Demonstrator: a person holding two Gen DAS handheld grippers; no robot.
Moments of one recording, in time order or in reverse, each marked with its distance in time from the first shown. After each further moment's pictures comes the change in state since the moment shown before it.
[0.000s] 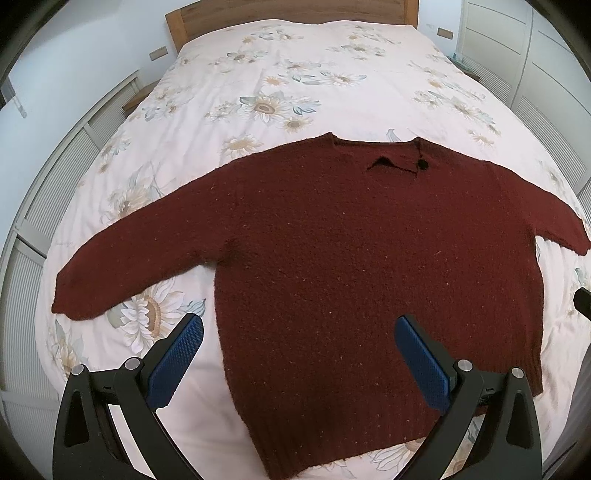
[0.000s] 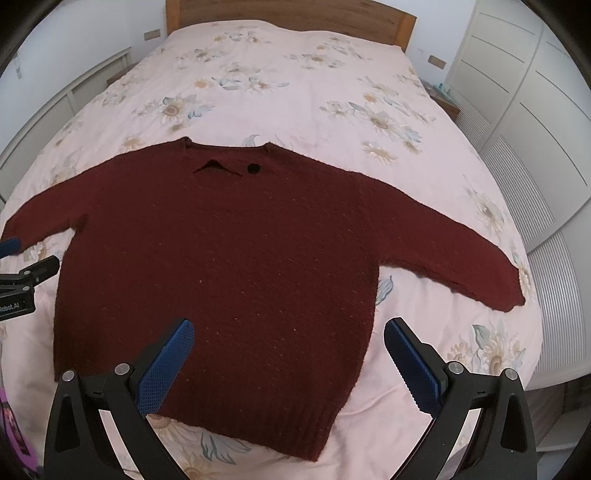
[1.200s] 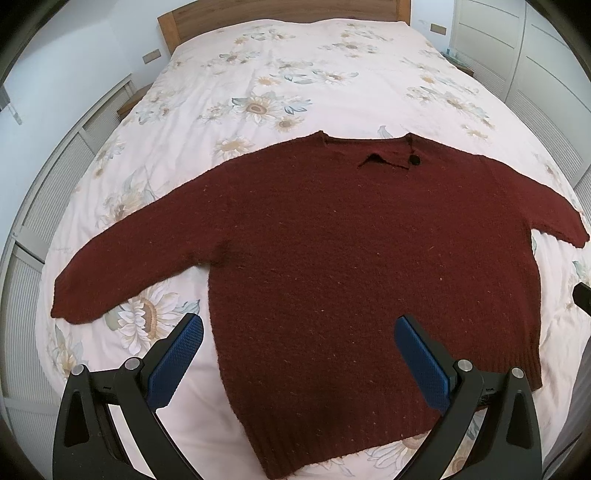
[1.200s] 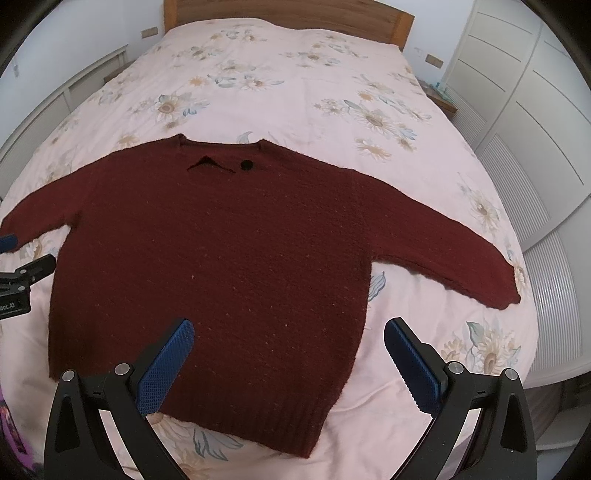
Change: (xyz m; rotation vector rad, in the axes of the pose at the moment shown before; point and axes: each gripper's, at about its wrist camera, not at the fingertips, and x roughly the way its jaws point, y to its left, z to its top) left arm 0.000 -0.009 0.000 0.027 0.002 -0.005; right arm 0.000 -0.006 -0.003 -0.001 0.009 -0.018
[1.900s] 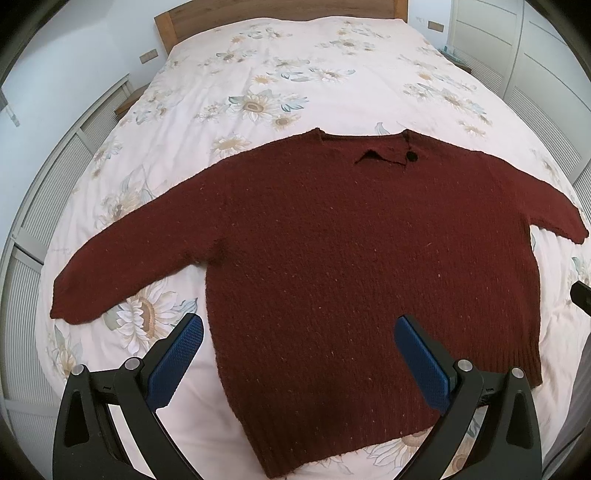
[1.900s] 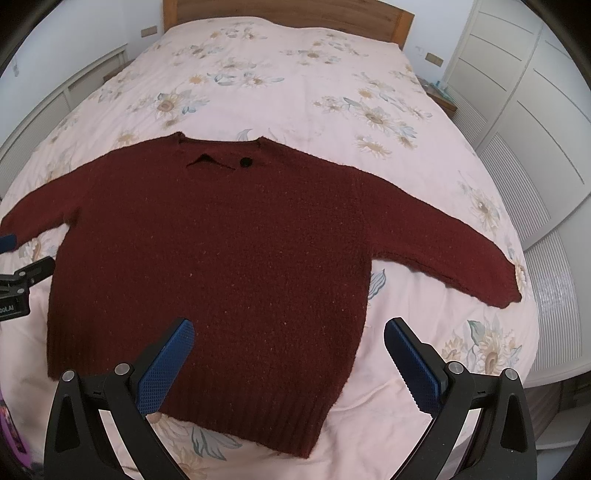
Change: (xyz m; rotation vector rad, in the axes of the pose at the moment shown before) left arm 0.001 -0.005 -0.002 0.009 0.008 -0.002; right arm 0.003 -0.003 -0.002 0.011 -0.002 0.003
